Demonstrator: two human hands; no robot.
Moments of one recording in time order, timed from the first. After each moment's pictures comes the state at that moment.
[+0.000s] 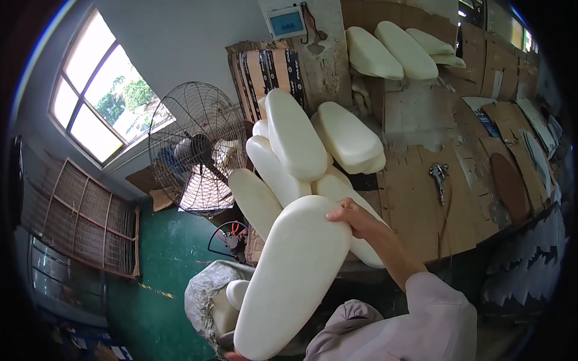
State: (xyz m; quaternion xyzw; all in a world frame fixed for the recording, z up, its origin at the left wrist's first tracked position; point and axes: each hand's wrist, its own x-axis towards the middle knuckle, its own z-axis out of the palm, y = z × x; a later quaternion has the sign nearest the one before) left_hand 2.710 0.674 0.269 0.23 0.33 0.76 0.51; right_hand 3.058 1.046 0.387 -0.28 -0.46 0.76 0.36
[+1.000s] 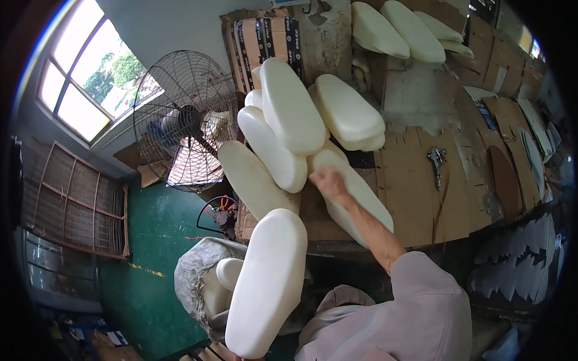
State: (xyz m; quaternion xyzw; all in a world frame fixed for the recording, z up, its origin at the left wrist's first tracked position) left_hand 2.662 0.571 0.166 0.13 0.30 0.80 0.50; right_hand 2.997 1.146 0.216 -0.58 -0.69 0.30 0.31
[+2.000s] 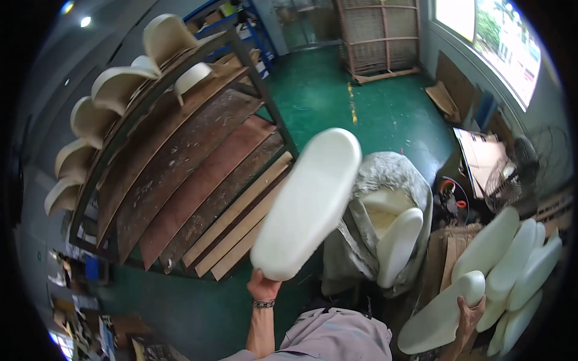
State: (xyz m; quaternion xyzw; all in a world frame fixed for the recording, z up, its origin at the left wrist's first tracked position) left_hand 2.827 0.362 0.298 -0.02 0.27 0.96 -0.09; right_hand 2.914 0.937 0.345 -0.26 -0.80 0.50 0.18
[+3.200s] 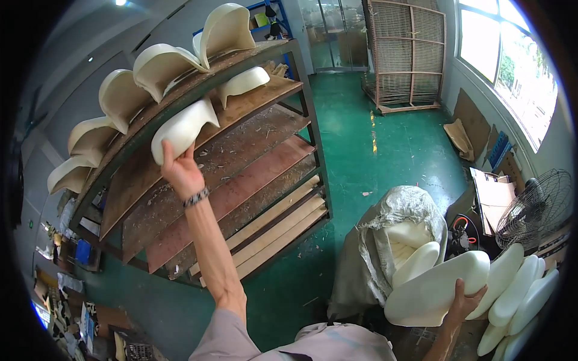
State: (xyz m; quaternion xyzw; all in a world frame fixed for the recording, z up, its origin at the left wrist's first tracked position) left_hand 2.605 0.124 0.603 0.10 0.37 0.74 -0.55; right_hand 2.783 0.744 0.398 -0.20 -0.74 0.52 0.37
